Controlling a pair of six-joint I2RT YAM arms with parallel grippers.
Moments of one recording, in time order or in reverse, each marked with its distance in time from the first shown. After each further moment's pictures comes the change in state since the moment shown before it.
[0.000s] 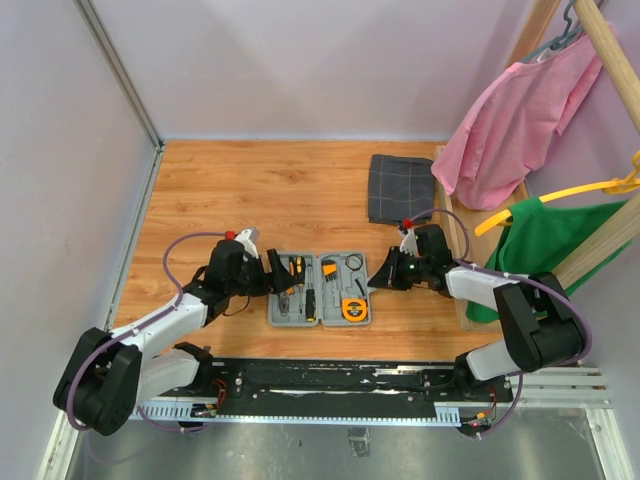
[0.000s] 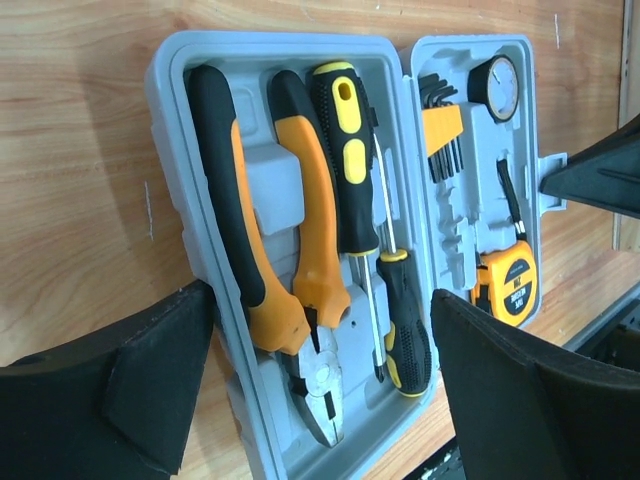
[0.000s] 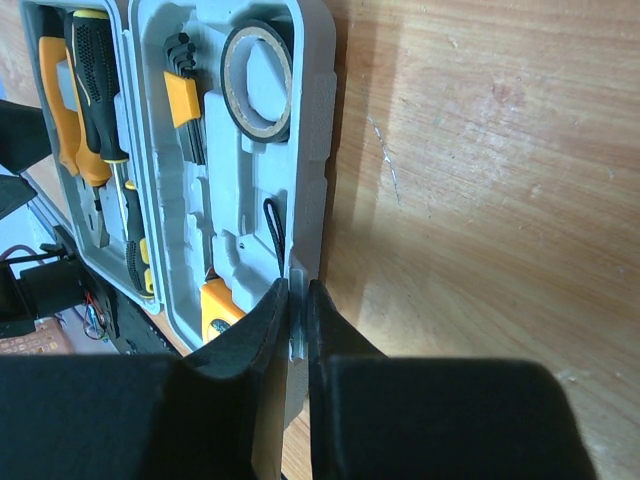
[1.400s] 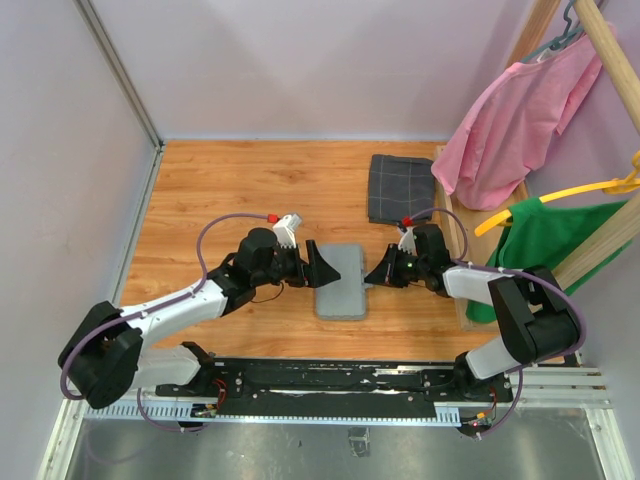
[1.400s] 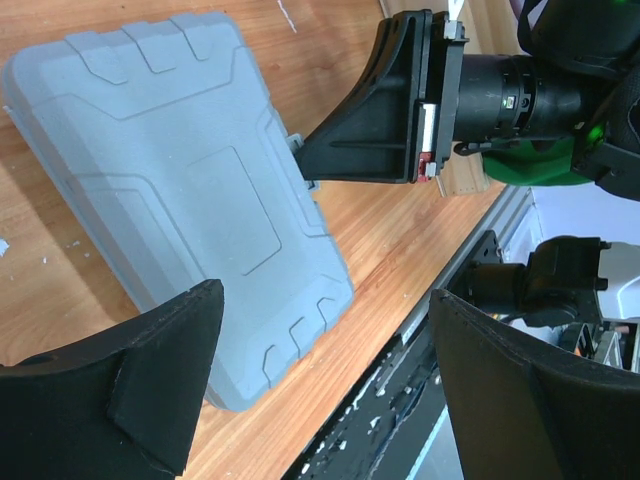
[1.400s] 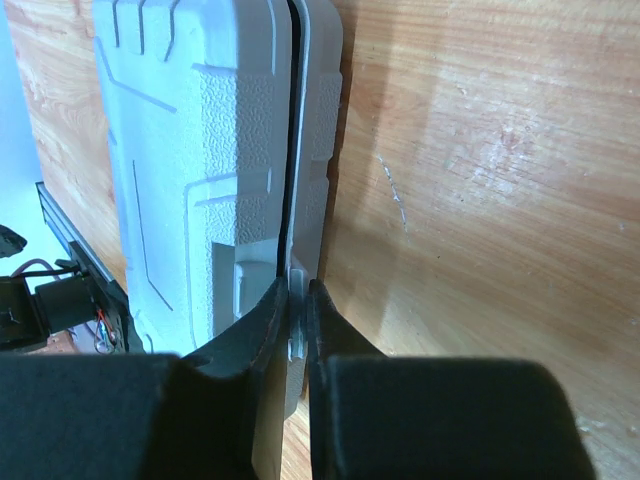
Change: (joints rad) left arm -0.279 0.116 0.215 0.118 0.035 -0.100; right arm 0.002 0.045 -0.006 0.105 0.001 0.040
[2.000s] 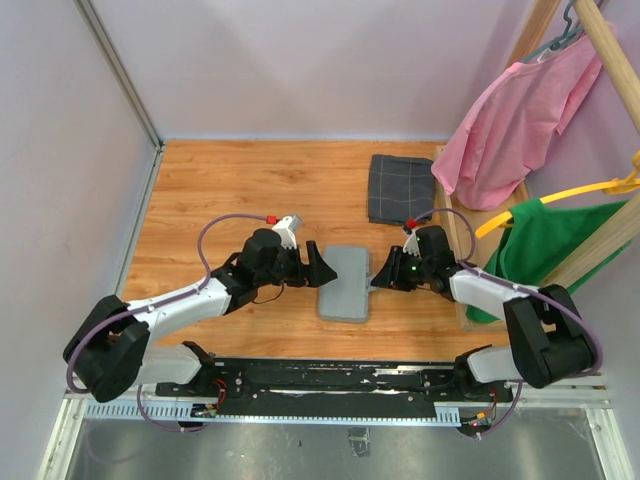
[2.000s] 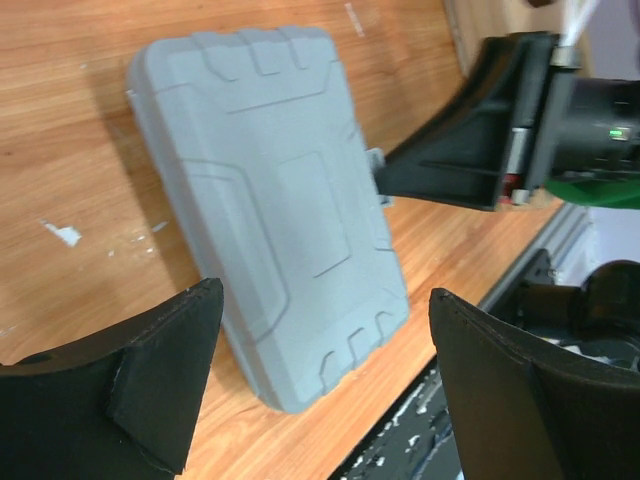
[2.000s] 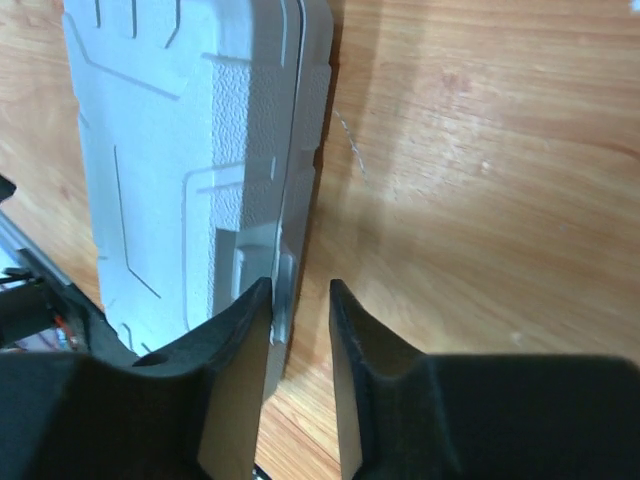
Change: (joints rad) left arm -0.002 0.035 0.001 -0.015 -0.078 0.033; right arm 0.006 -0.097 -0.001 -0.140 0.076 -0.045
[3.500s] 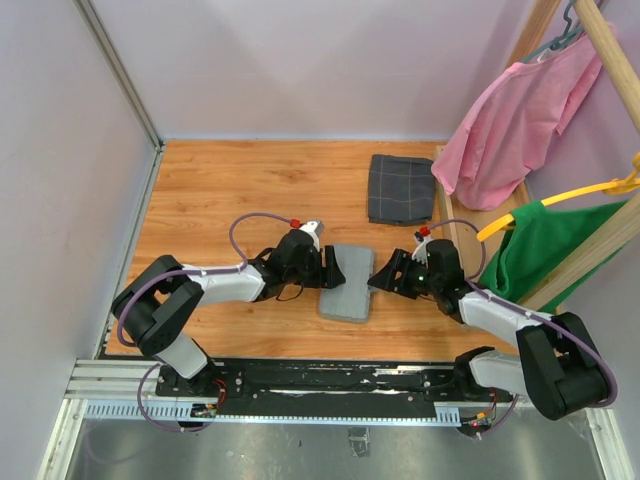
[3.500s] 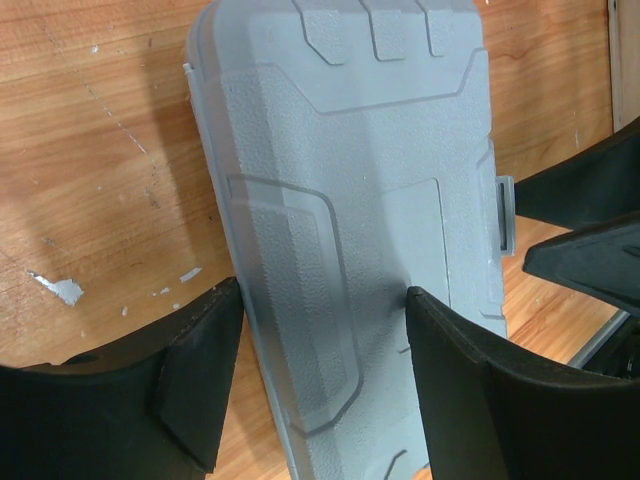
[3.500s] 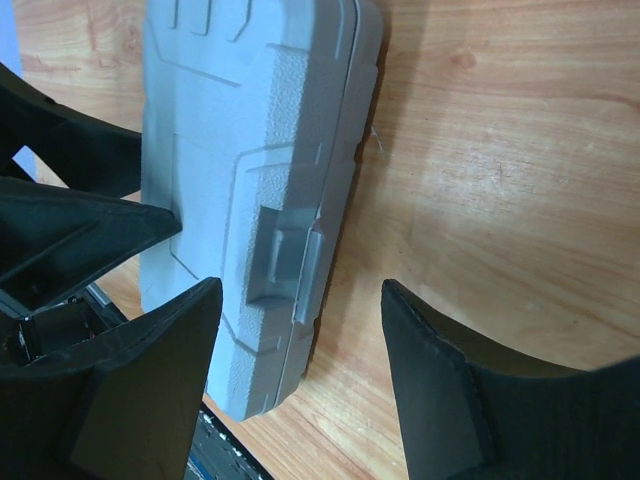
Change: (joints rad) left arm -0.078 0.342 0.129 0.013 -0.163 0.034; right arm 0.000 -0.216 -0.165 0.128 0.043 0.107
